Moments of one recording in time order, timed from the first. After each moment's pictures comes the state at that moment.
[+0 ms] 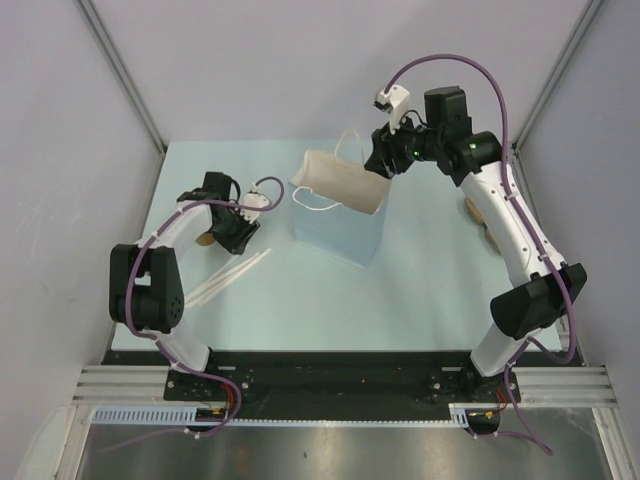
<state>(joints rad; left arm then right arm) -0.10 1.68 1.18 -0.73 0.19 0.66 0.37 1.68 1.92 -0.77 -0.52 -0.28</state>
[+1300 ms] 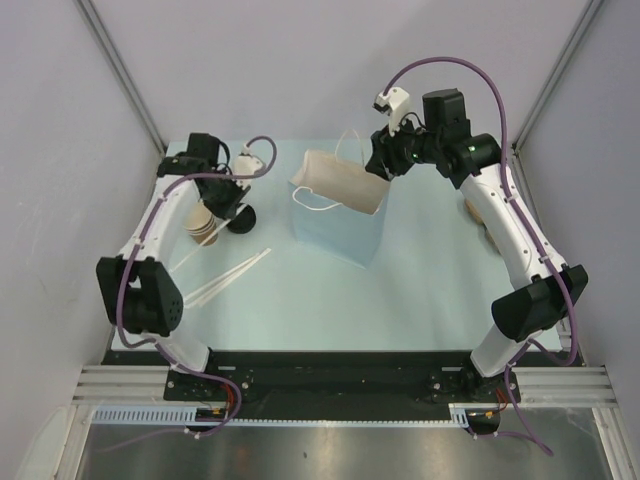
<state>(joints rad) -0.10 1.68 1.49 -0.96 0.19 0.64 0.38 1.66 1.90 -0.77 -0.47 -0.27</state>
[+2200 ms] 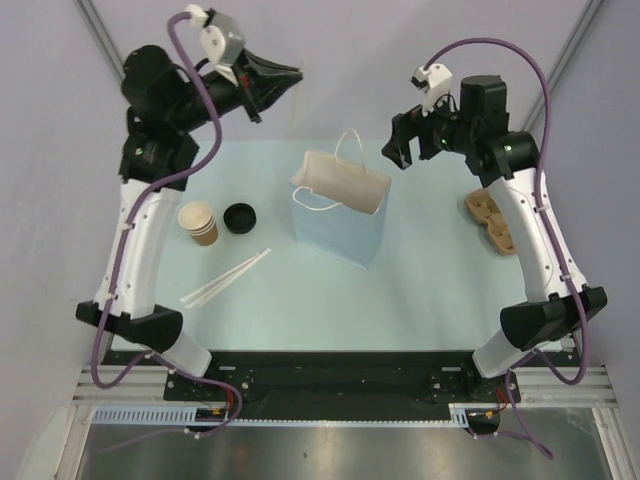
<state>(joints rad) -0.30 1.55 2.16 -0.35 0.77 0.06 0.30 1.60 1.97 -0.78 -0.41 -0.17</state>
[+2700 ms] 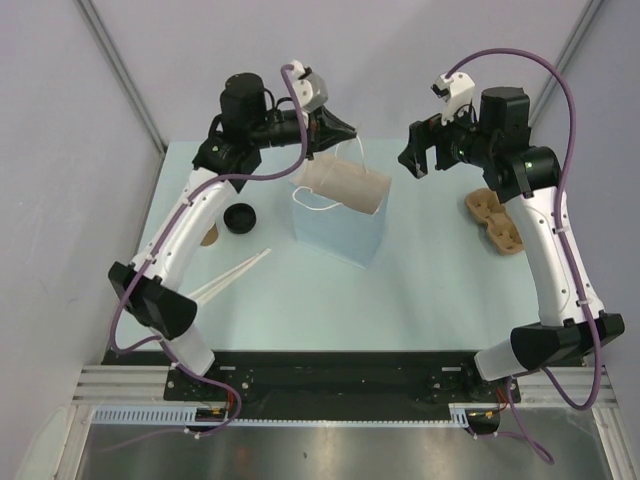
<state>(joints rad) -0.48 1.68 1.93 -0.26 0.88 0.20 0.24 1.46 1.86 -0.81 -0.36 -0.14</state>
